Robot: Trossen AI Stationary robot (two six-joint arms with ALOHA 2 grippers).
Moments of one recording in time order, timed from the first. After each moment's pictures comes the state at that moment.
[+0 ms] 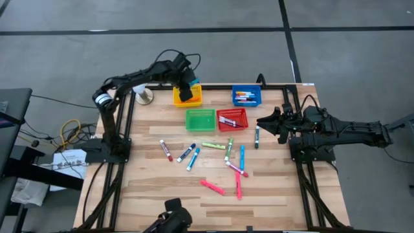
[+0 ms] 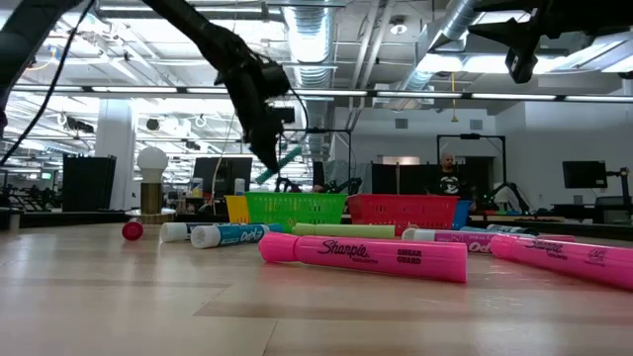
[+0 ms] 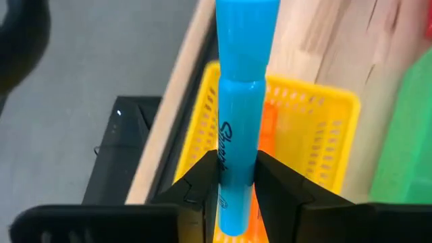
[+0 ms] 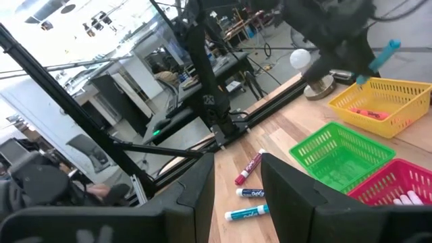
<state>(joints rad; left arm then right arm) 0.71 1.88 1.50 -0.67 0.02 0.47 -0.07 0.45 0.45 -0.05 0.00 0.54</state>
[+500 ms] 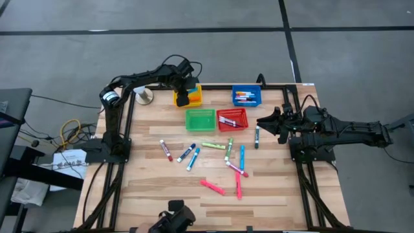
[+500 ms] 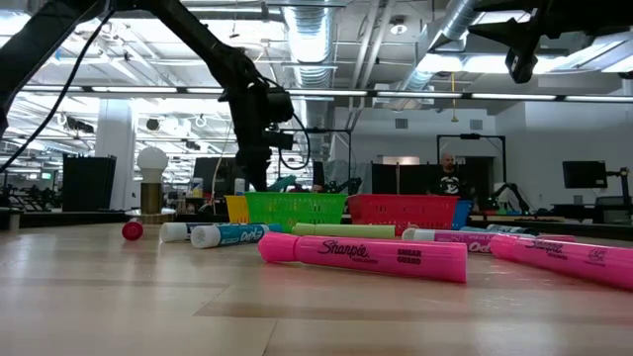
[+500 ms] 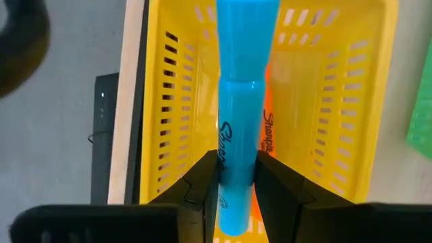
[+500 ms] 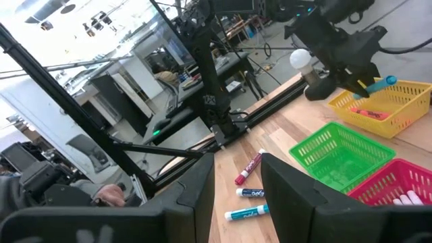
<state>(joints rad) 0.70 1.98 1.50 -0.74 -0.02 0.66 -0.07 0.45 0.45 -0.05 0.00 0.54</state>
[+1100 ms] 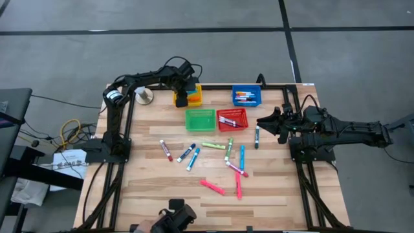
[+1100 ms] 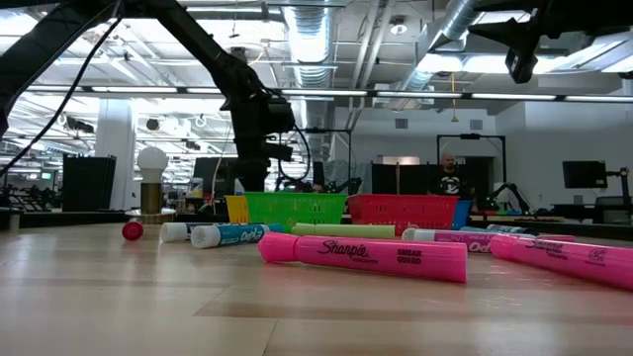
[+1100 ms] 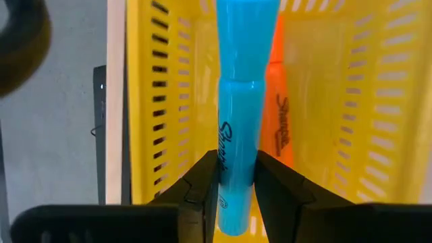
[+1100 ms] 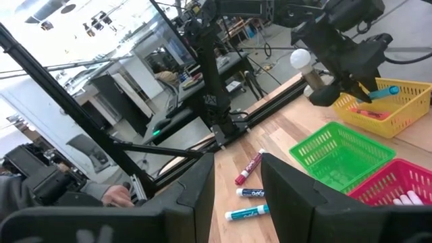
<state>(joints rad) 0.71 2.03 1.50 -0.74 -0.06 0.71 -0.07 0.45 0.45 -0.05 0.00 0.54</state>
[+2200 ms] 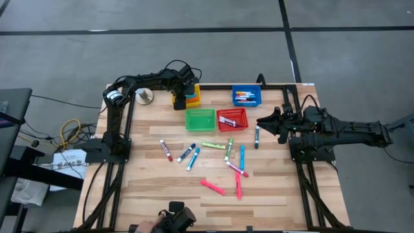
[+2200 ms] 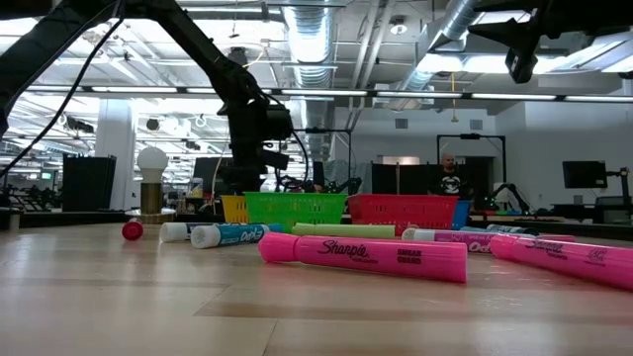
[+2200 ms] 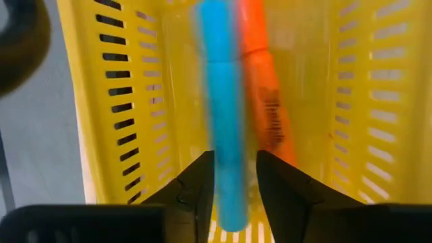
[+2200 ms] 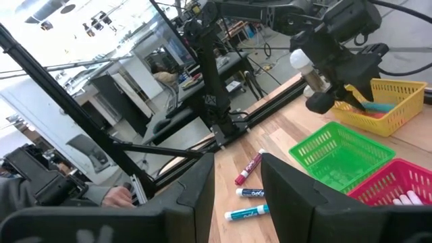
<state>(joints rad) 0.70 2.03 1.44 -0.72 -0.08 0.76 -0.07 0.45 0.45 -0.05 0.00 0.54</state>
